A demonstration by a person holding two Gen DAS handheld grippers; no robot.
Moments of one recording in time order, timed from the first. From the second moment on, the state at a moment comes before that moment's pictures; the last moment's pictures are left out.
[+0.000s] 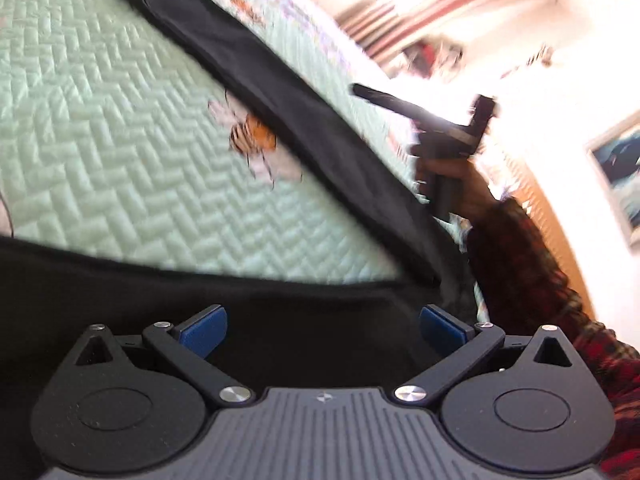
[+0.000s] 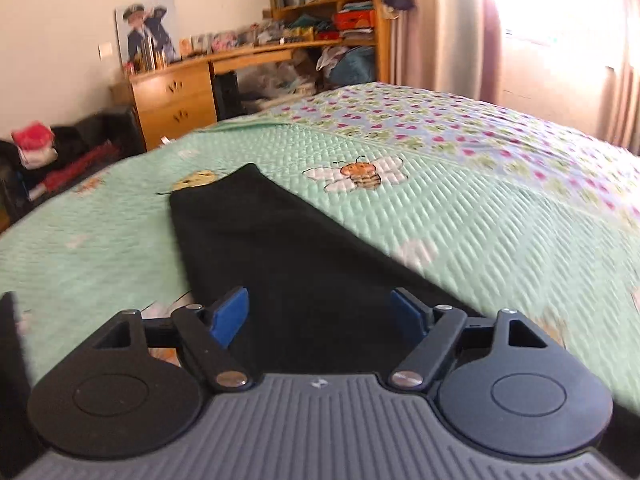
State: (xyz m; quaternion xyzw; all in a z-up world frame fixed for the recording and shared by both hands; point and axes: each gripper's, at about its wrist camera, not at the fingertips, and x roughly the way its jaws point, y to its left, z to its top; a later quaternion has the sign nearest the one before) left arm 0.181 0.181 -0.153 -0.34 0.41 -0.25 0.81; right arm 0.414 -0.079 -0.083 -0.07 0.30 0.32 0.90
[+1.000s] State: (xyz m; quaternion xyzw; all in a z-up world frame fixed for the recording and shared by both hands) left arm 0.208 0.208 -0.214 -0.43 0.36 -0.33 0.76; right arm 0.582 0.006 -0.152 -0.10 0.43 0.41 0.80
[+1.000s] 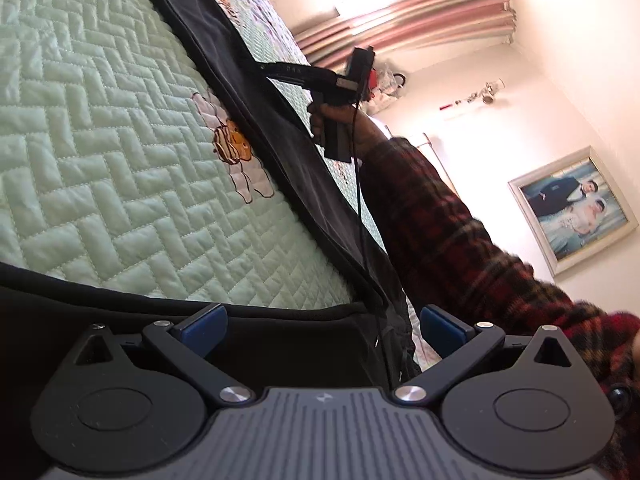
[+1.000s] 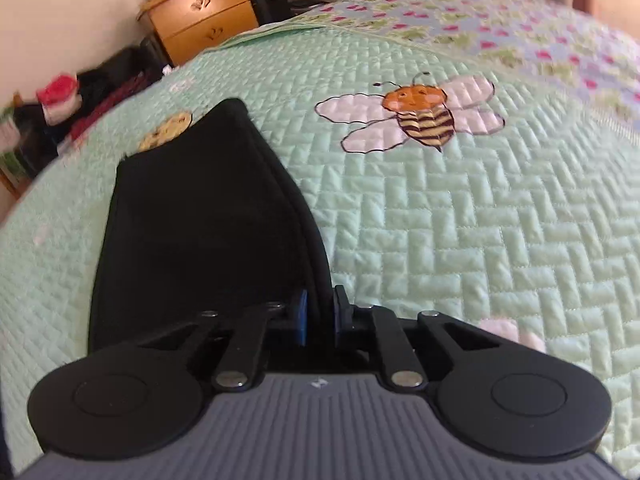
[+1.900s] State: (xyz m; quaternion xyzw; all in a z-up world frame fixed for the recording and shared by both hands) left arm 0.031 0.264 -0.140 -0.46 0.32 -0.17 0.81; right arm 0.048 -0.006 -0.104 -0.30 0.15 0.44 0.83
